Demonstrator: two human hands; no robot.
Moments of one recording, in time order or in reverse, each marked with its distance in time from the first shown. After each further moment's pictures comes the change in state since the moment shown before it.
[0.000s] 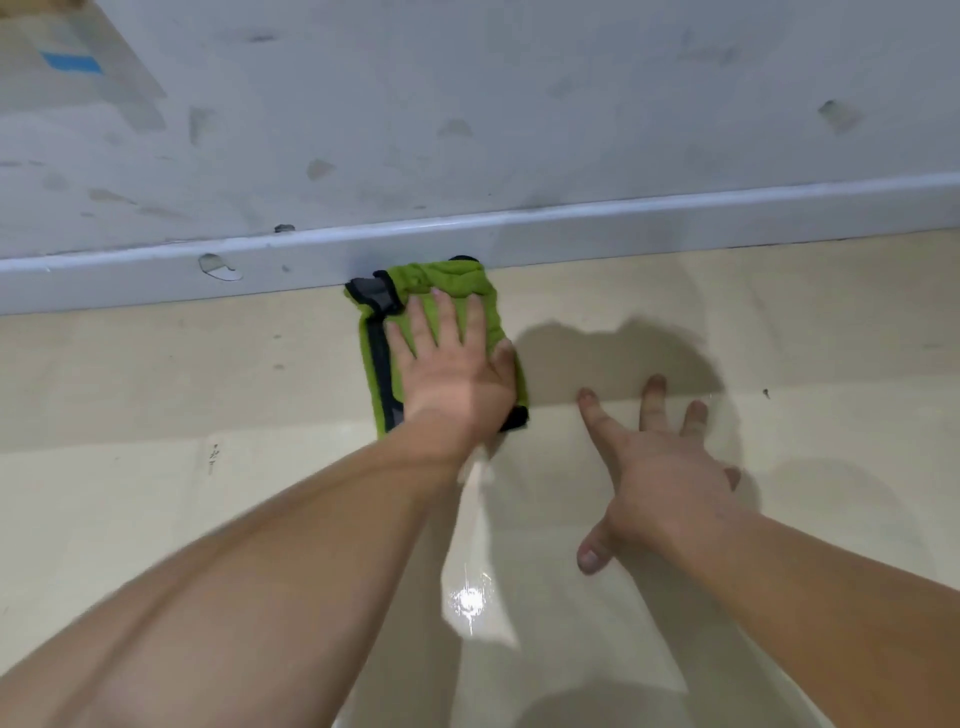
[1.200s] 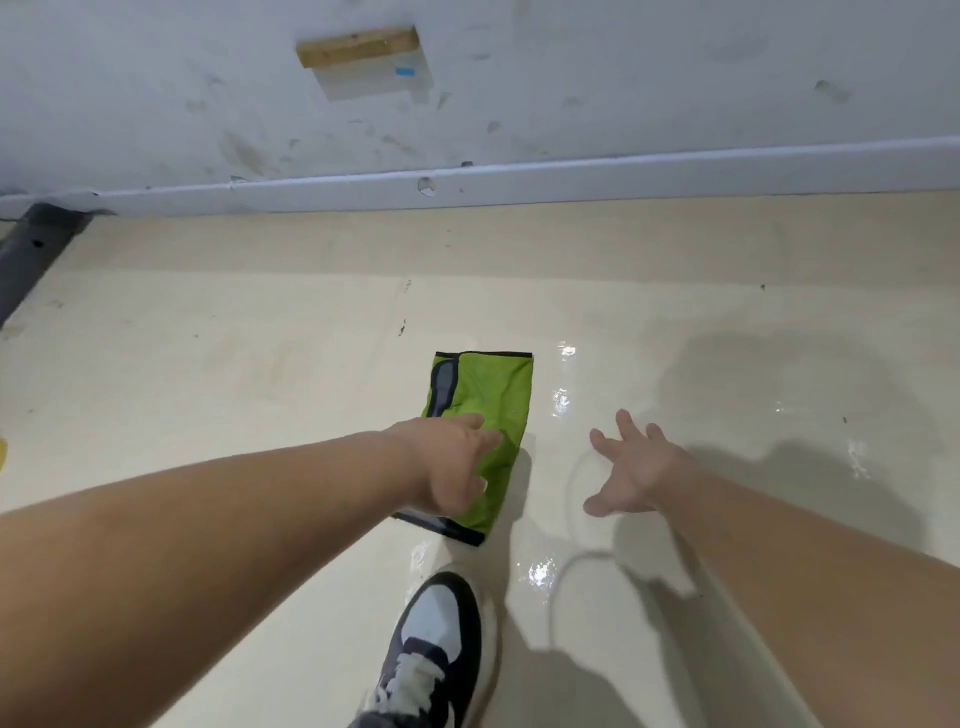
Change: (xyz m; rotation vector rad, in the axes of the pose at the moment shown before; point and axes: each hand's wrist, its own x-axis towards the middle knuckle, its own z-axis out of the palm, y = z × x) left_hand -0.401 -0.027 -0.113 0.190 -0.667 0.128; right_hand -0.153 0.070 0.144 -0.292 -0.080 -0.369
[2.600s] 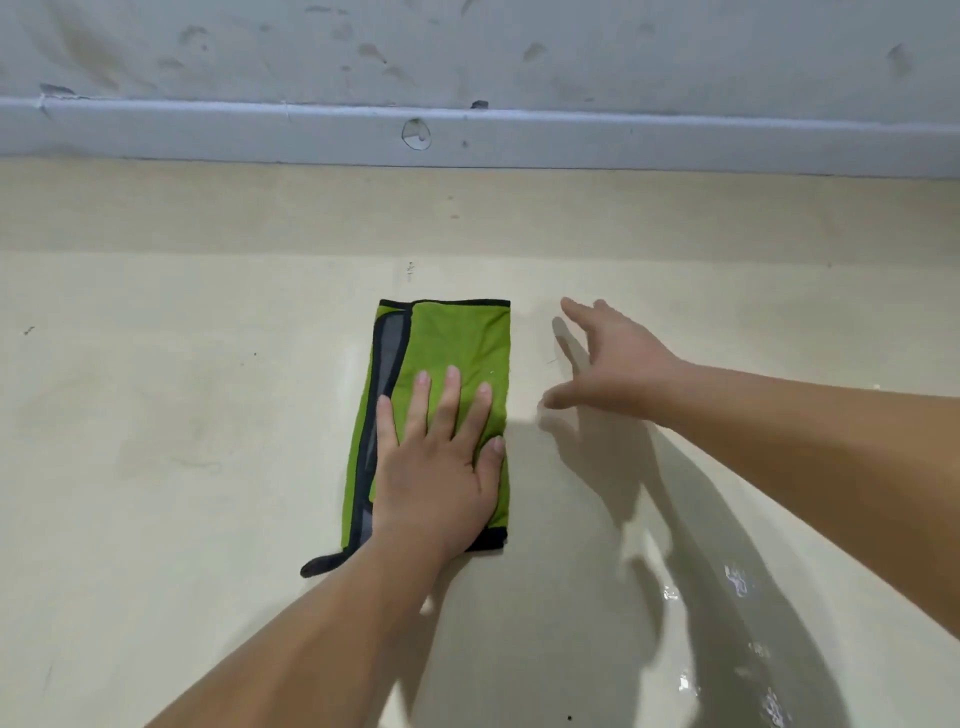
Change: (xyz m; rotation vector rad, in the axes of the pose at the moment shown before) left_hand 0.188 -0.180 0.131 -0.199 0.726 -0.002; right_hand 0.101 -0.176 -0.088 0.440 0.430 0.071
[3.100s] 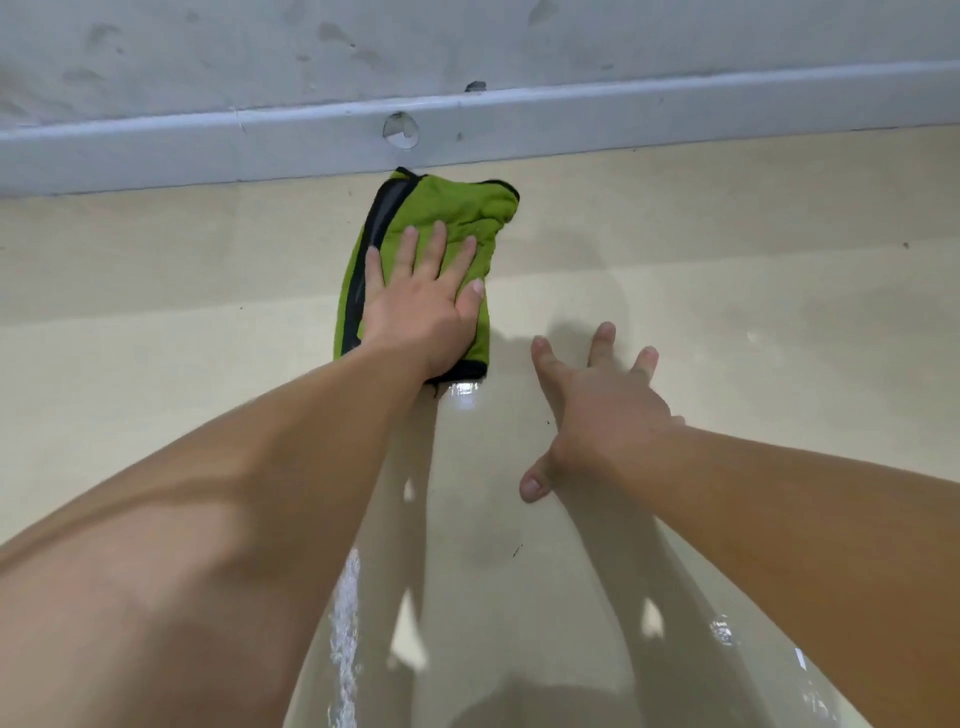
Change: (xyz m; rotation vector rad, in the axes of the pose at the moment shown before) left_hand 0.226 -0.063 -0.057 0.041 -0.007 0.087; right_hand 0.050 -0.052 0.037 -0.205 -0.227 0.271
